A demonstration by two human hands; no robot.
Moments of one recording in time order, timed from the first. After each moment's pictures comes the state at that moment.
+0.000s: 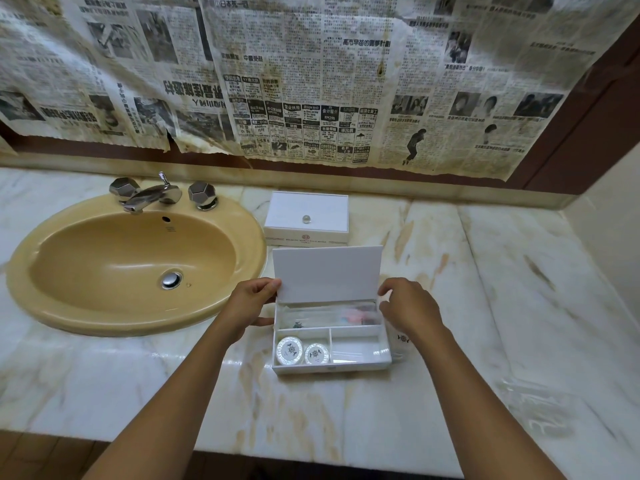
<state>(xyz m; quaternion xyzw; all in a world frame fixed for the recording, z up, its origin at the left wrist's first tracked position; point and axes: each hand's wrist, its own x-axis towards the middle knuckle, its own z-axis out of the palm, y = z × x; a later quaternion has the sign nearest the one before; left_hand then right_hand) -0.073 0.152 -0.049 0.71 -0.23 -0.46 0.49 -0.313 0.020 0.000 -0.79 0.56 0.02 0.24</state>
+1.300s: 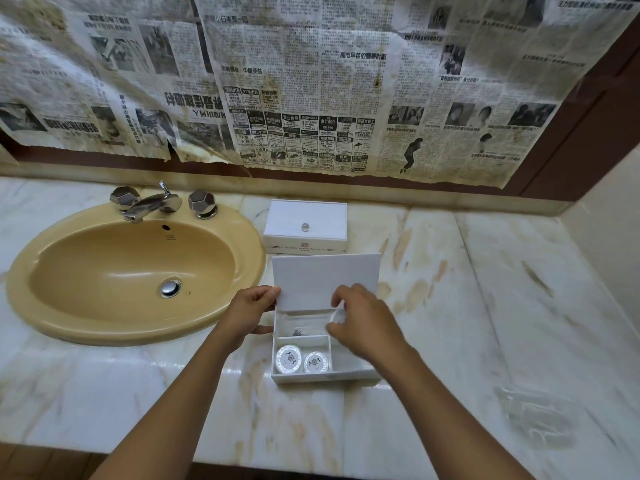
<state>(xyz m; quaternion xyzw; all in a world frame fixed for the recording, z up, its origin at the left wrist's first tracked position) -0.075 0.152 -0.045 0.71 -0.22 -0.47 0.49 -0.277 0.073 0.023 -0.87 0.41 -0.05 0.26</state>
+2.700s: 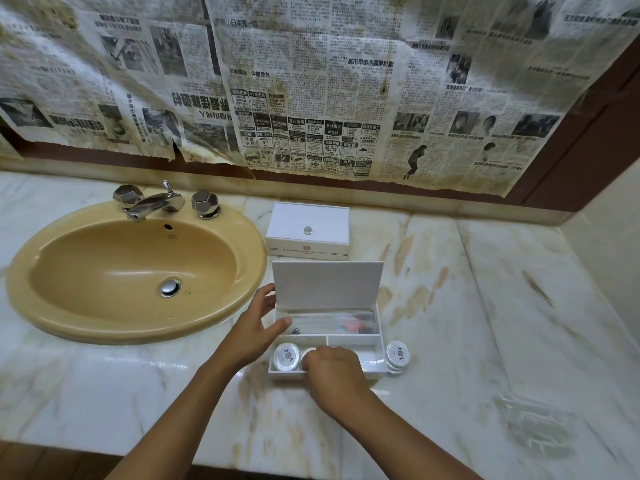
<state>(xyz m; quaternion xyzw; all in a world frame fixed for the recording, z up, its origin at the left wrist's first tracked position) -0.088 0.179 -0.053 0.72 -0.39 -0.38 0.42 -0.260 0.129 -0.022 -0.93 0.32 0.12 0.14</state>
